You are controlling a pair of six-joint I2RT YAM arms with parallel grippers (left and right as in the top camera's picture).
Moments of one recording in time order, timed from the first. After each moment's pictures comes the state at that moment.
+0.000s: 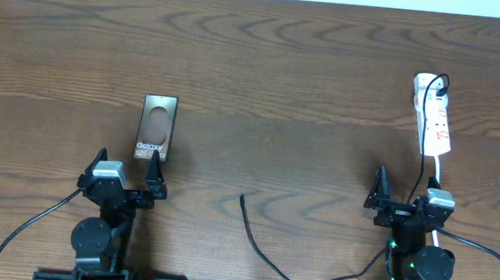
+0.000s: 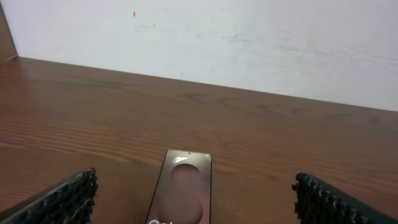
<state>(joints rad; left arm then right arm) 0.07 0.01 0.02 -0.10 0.10 -0.14 0.06 0.01 0.01 -0.06 0.11 0.16</state>
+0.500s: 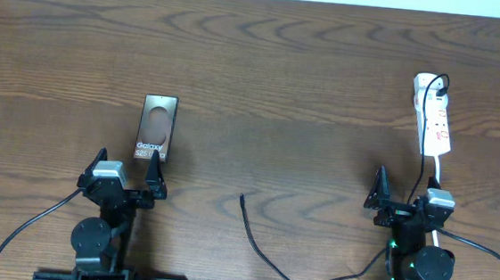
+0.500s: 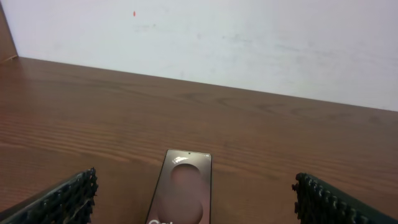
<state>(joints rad) 0.07 0.01 0.02 -0.10 0.10 -0.14 0.06 0.01 0.01 -0.06 0.11 0.16</state>
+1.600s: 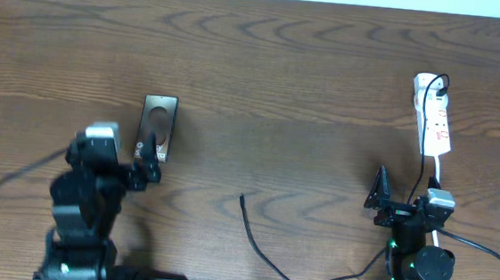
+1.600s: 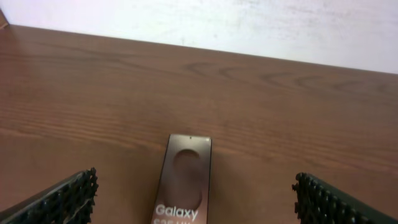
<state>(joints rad) 0.07 0.53 0.49 -0.34 0.10 -0.09 0.06 0.01 0.01 -0.06 0.11 0.16</state>
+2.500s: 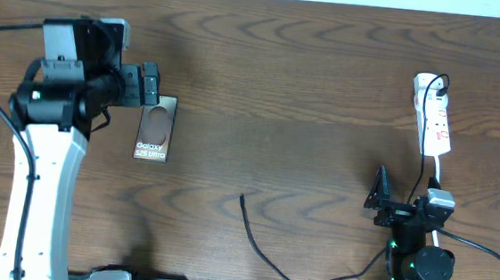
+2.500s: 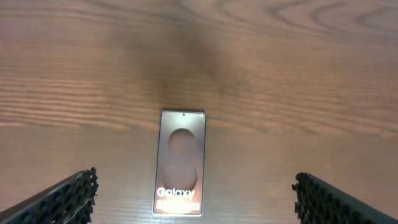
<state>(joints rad) 0.07 1.38 1.39 -0.93 0.16 0.00 0.06 0.01 0.01 -0.06 0.11 0.16</state>
